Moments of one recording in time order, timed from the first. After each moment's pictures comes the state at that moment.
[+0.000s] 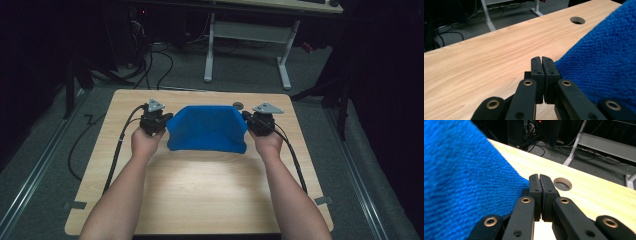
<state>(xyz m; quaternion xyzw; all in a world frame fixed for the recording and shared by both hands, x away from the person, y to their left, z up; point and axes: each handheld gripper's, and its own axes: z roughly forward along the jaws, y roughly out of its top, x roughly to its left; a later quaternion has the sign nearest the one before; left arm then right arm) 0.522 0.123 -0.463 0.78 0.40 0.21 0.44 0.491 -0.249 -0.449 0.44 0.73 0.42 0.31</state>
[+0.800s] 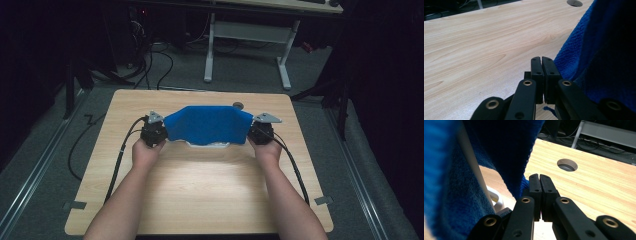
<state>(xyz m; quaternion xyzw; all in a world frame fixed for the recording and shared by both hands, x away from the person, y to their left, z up) 0.507 0.128 -0.499 0.78 0.41 0.18 0.44 0.483 -0.255 -0.483 0.46 0.73 0.41 0.29</state>
